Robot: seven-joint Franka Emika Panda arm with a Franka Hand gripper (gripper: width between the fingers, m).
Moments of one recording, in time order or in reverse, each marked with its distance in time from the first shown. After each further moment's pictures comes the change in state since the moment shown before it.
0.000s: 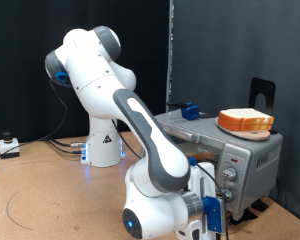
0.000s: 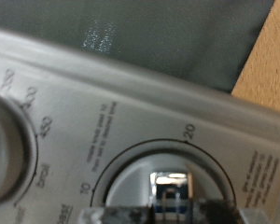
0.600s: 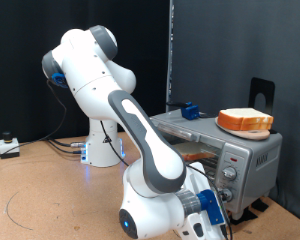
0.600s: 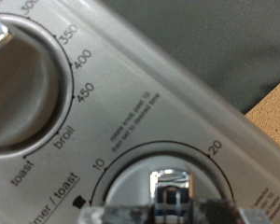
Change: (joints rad) arm -0.032 0.009 0.020 -0.026 0.034 0.004 -0.352
